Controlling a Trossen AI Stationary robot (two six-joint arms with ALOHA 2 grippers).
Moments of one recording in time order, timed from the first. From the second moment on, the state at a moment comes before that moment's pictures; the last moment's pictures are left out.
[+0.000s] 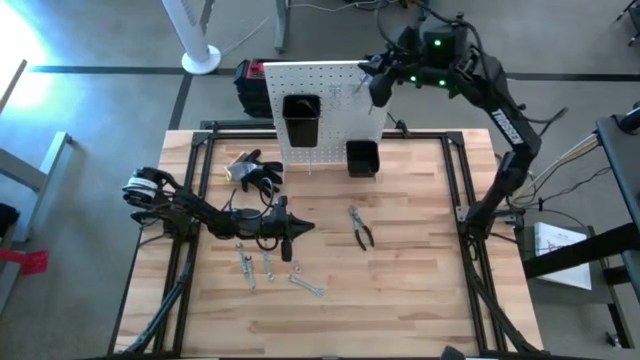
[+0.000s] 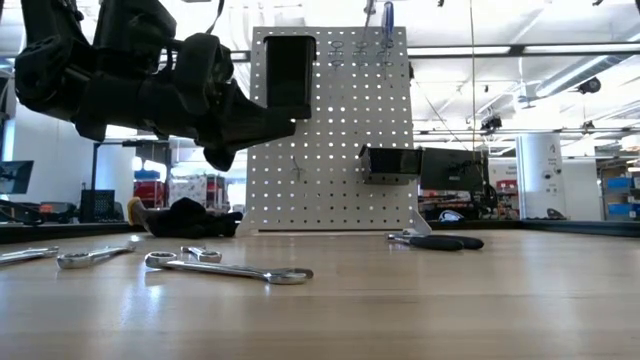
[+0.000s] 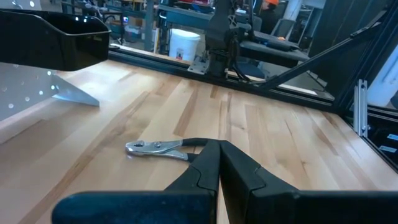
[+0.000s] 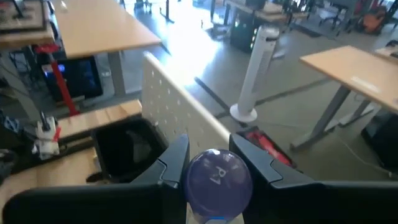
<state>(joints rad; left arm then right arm) -0.14 1.67 0.39 1.17 -0.24 -0.25 -0.53 1.72 2.35 -0.96 0.02 -0.10</state>
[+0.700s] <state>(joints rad) -0.14 1.67 0.39 1.15 -0.24 -0.26 -0.54 1.76 2.35 -1.04 0.02 -0.09</state>
